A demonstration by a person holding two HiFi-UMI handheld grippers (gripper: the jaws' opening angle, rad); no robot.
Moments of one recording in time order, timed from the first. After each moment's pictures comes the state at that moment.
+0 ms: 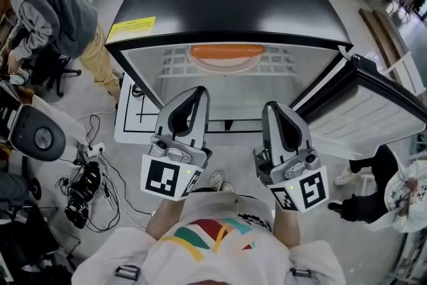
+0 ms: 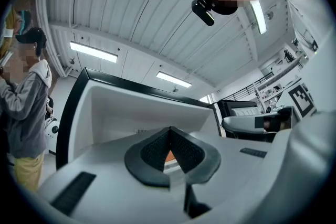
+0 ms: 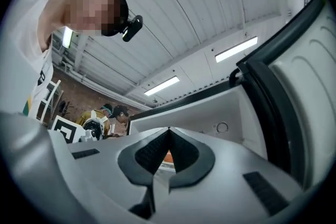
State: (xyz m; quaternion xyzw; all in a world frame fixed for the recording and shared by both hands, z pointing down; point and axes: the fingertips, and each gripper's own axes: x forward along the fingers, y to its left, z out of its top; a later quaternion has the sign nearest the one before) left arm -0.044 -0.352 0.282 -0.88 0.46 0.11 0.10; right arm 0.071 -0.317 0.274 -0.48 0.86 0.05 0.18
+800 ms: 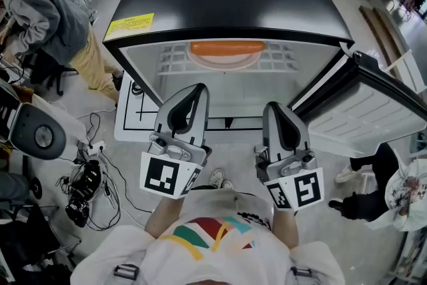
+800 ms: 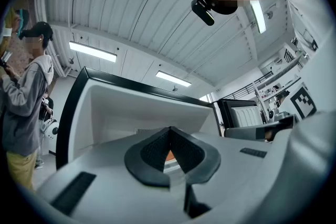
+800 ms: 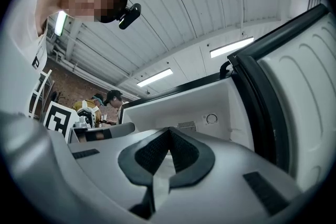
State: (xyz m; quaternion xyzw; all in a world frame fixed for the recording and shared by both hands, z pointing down) left arm -0.044 -0.353 0.283 -0.88 0.46 0.10 0.10; right arm 0.077 -0.323 0.299 -0.52 0.84 0.04 0.14
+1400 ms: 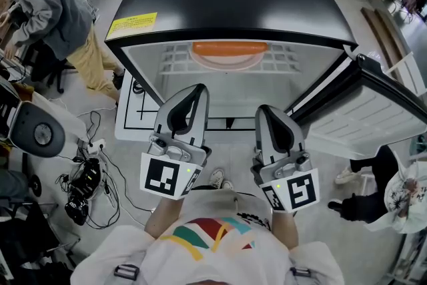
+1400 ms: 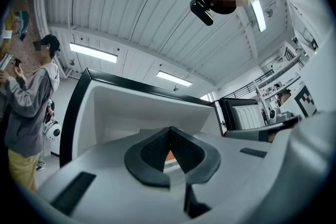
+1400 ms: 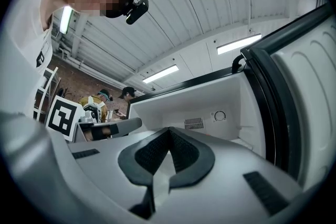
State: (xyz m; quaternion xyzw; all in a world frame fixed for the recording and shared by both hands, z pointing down) left arm -0.048 -0.354 0.284 -0.88 0.46 0.10 0.10; right arm 0.056 -0.323 0.304 -0.50 0.86 0.04 0.11
